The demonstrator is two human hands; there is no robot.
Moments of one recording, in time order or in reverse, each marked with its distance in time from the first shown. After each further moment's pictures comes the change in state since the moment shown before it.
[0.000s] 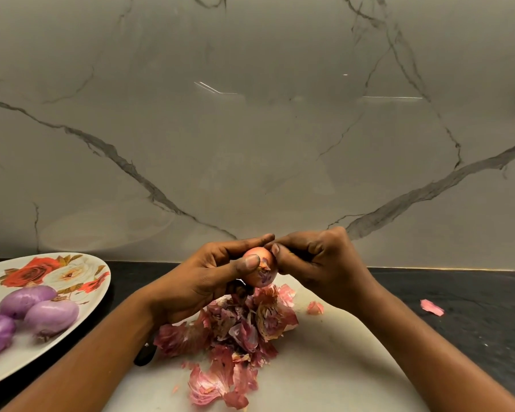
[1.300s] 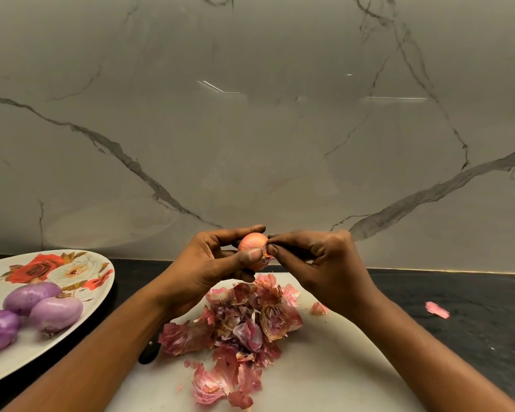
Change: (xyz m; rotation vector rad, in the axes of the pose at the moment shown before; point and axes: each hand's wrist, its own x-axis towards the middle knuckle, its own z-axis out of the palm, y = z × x) left_hand 0.005 0.002 -0.002 0.005 0.242 0.065; right_hand -0.001 -0.008 0.009 -0.072 0.106 -0.086
